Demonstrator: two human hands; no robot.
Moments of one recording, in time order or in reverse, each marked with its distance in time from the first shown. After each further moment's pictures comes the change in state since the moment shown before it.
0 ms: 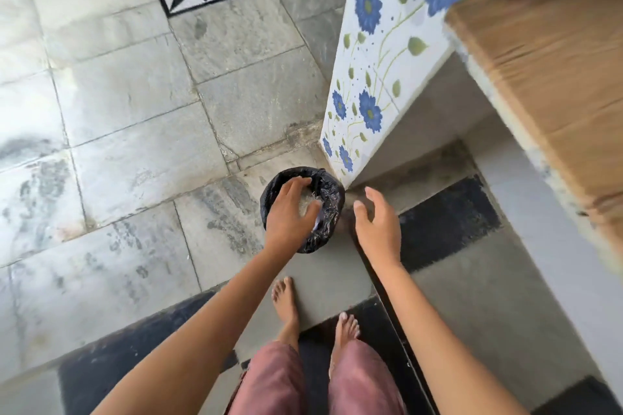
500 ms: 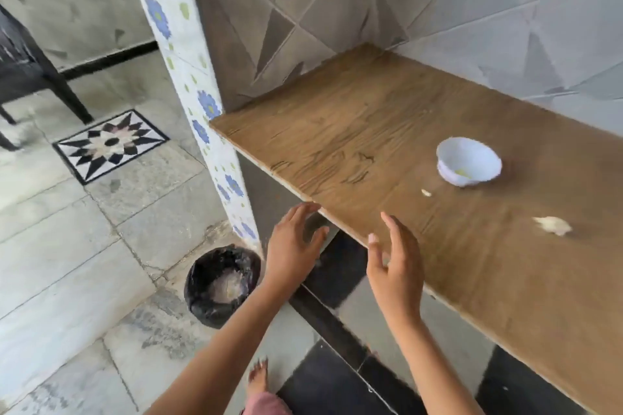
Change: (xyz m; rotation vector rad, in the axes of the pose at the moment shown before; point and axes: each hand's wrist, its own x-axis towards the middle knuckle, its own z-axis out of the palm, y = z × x) left_hand -0.255 0.257 0.043 -0.037 -0.055 0.665; right_hand -0.254 0.067 -0.289 0.015 0.841 -0.317
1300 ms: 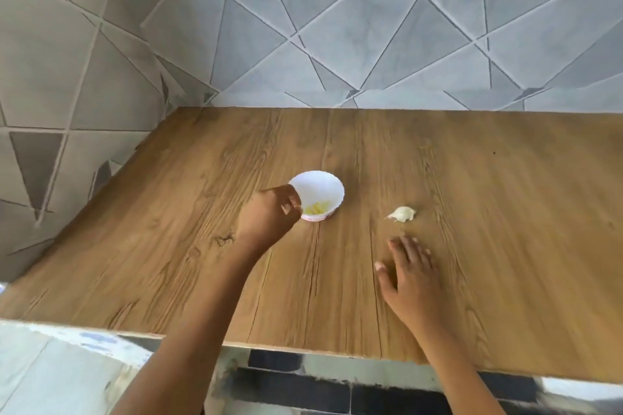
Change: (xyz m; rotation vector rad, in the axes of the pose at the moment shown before) left_hand 0.182 0.127 0.132 0.211 -0.452 0.461; right_hand 0.036 0.133 -0.113 -0.703 -0.089 0.457
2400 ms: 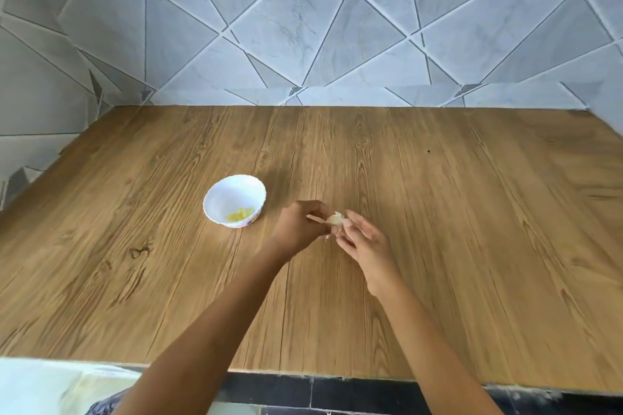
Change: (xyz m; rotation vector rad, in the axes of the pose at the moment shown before) left_hand 0.016 0.136 0.114 -0.487 -0.310 -0.036; right_hand 0.056 0.058 -0.053 1.478 -0.179 0.418
